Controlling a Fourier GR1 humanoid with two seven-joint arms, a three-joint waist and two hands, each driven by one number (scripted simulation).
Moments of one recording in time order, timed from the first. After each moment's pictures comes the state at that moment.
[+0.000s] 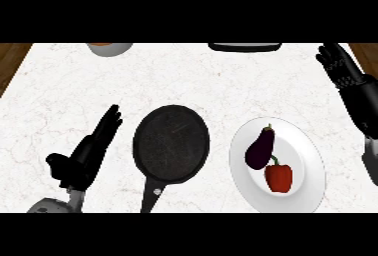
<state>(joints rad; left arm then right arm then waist) -0.08 0.38 -0.35 -1.54 0.30 0.20 -0.01 -0.36 -0.57 0.11 -1.53 -0.22 0.02 -0.09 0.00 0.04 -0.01</state>
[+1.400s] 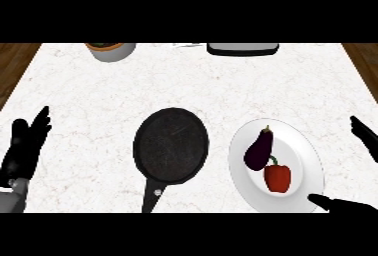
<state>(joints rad) -0.09 0.57 -0.14 -1.32 0.20 0.29 0.20 0.25 -0.56 0.07 -1.95 0.08 -0.24 -0.04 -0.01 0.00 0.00</state>
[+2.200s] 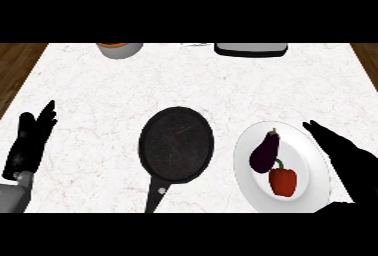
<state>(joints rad) -0.13 0.55 -0.14 -1.31 0.17 0.27 0.22 -0.06 -0.78 0.38 -2.09 0.37 0.17 0.82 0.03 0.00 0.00</state>
